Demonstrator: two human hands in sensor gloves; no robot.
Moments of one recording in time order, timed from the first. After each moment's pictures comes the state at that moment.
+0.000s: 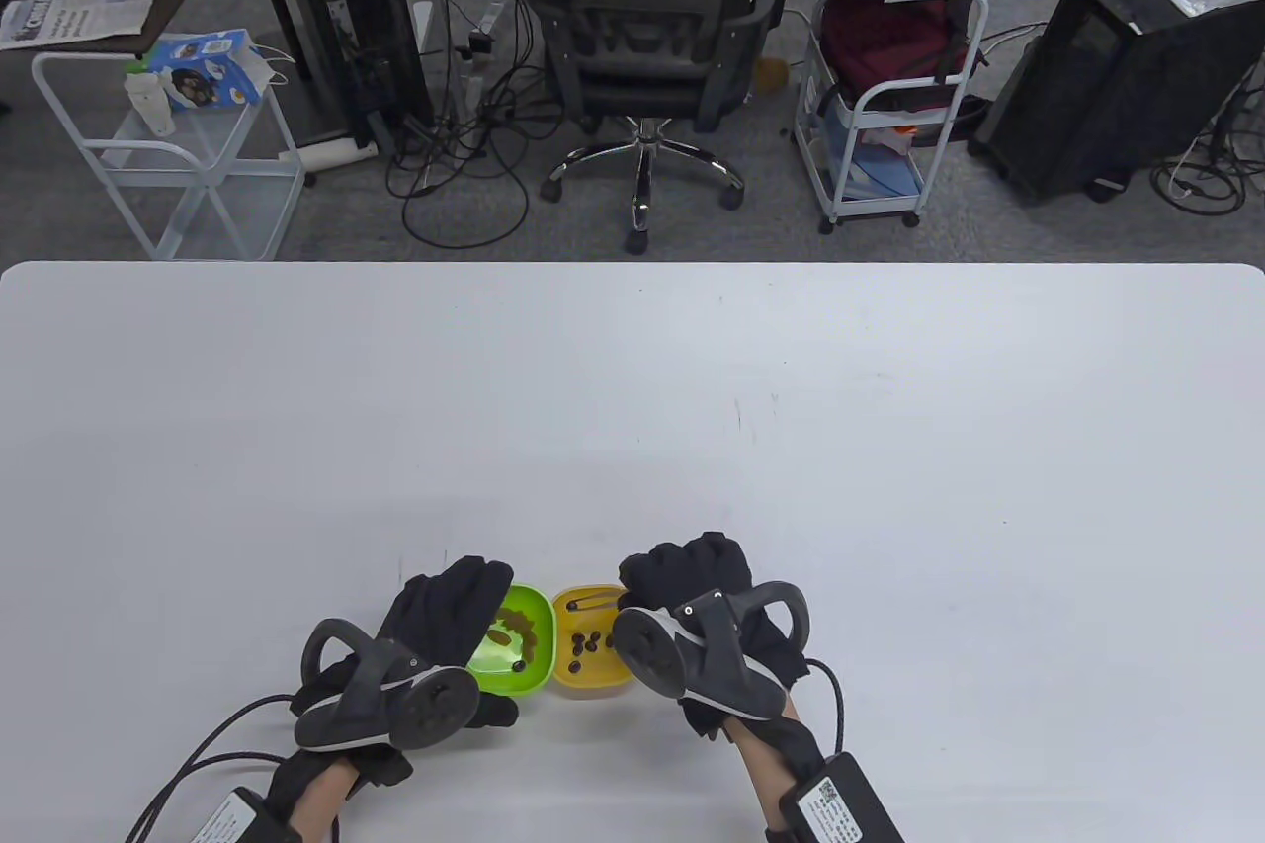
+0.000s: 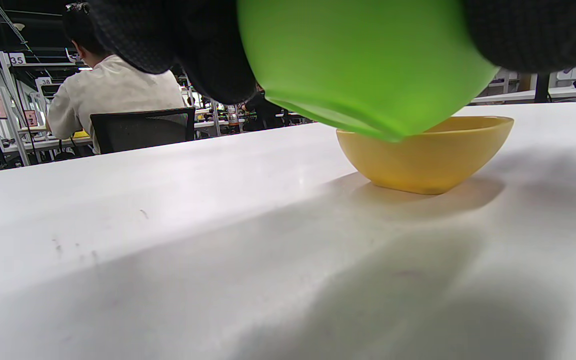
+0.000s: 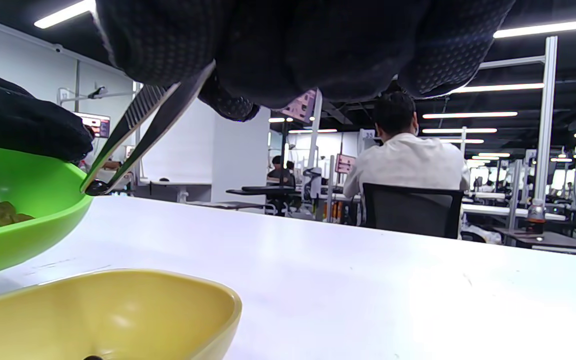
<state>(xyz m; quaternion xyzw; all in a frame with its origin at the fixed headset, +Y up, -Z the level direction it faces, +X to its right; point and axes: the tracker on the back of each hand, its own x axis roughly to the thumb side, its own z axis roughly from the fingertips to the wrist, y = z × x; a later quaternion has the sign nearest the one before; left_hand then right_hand) -0.213 -0.705 -0.243 0.02 -0.32 -0.05 0.95 0.022 -0.664 -0.259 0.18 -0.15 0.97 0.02</state>
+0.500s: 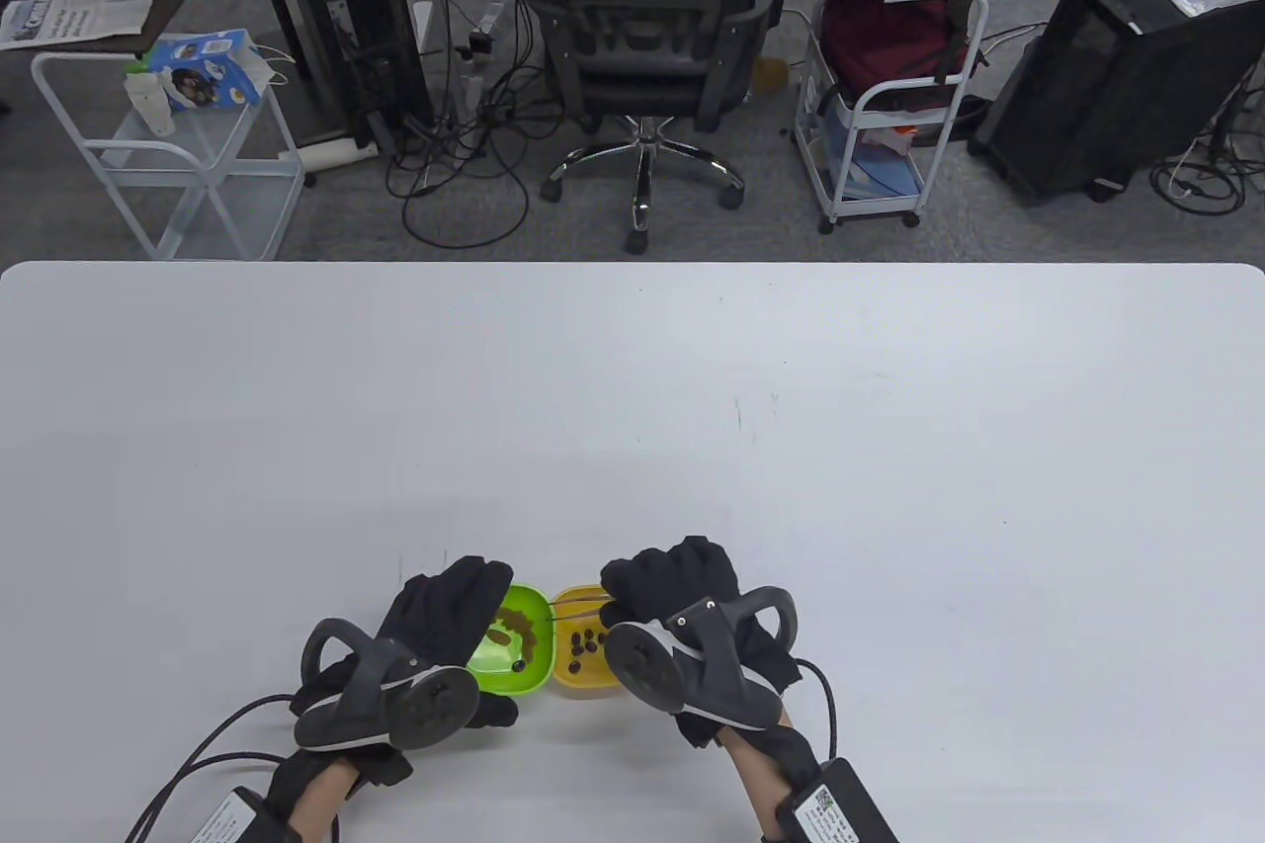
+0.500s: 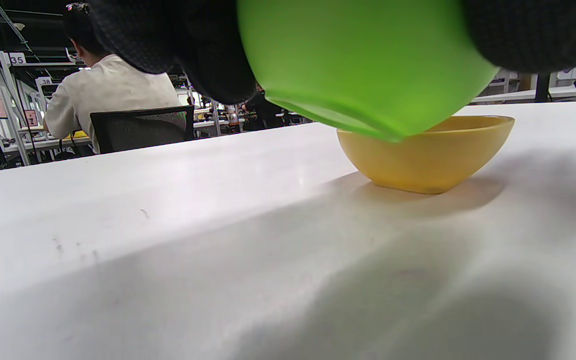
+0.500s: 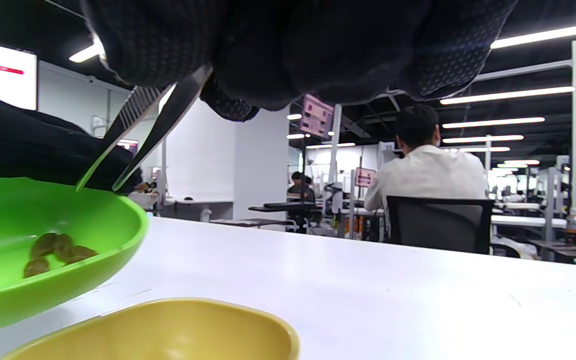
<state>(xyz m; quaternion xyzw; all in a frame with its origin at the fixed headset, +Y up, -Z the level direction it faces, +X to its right) -0.213 -0.705 -0.243 0.02 -0.31 -0.05 0.95 0.009 -0.659 -0.248 0.22 -0.17 0.96 0.04</state>
